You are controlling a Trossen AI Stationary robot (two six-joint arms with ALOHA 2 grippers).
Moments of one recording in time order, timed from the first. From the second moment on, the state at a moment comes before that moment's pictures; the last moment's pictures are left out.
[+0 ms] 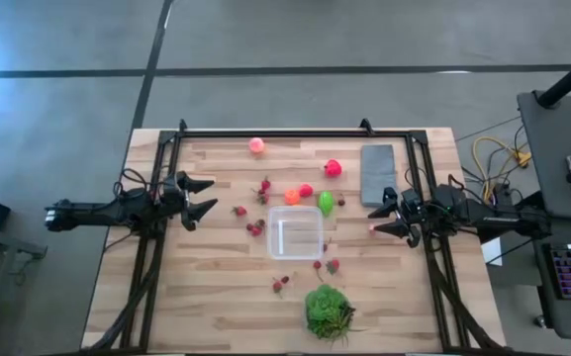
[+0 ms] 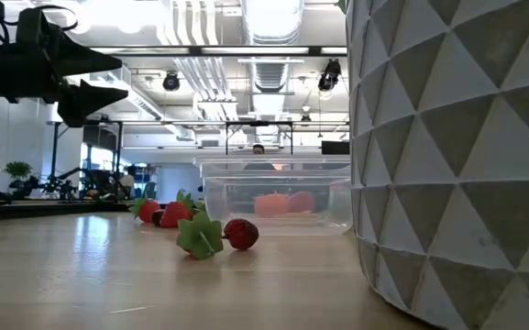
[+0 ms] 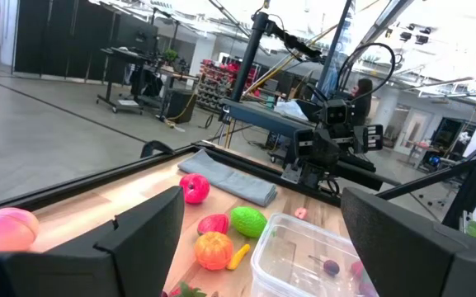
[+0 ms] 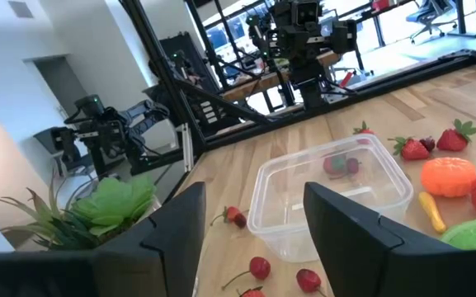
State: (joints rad) left arm -0.03 0.04 0.00 0.10 -0.35 -0.26; right arm -0.08 0.05 0.01 0.06 -0.31 0.40
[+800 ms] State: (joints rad) left arm -0.03 0.04 0.00 0.10 -0.35 -0.26; right arm -0.08 0.07 0.01 0.37 0.26 0.38
